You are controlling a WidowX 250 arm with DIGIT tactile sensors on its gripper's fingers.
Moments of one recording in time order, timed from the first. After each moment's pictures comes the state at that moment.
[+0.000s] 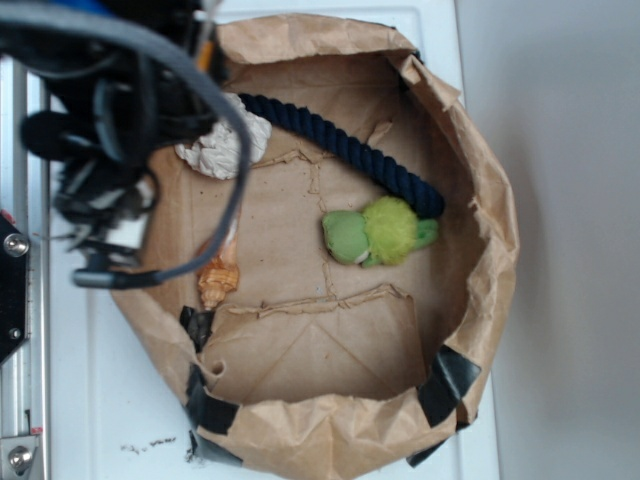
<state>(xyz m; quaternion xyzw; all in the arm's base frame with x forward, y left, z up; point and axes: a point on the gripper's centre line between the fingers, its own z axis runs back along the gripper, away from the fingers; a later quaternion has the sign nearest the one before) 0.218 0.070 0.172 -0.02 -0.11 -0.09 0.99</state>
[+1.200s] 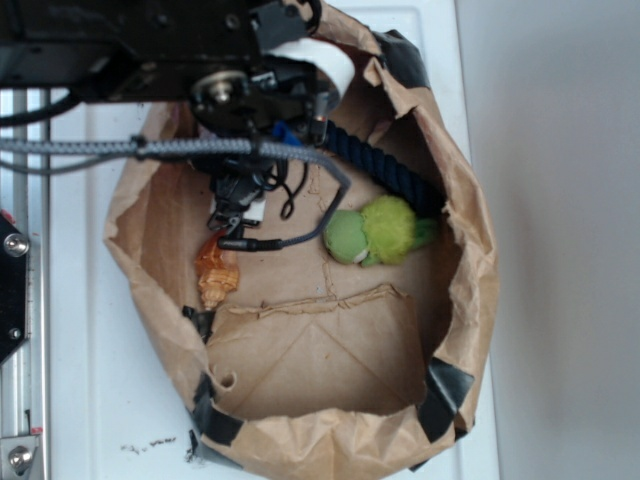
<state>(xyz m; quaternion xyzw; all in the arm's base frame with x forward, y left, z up) 0.266 0.084 0.090 0.08 -0.13 -0.11 0.98</state>
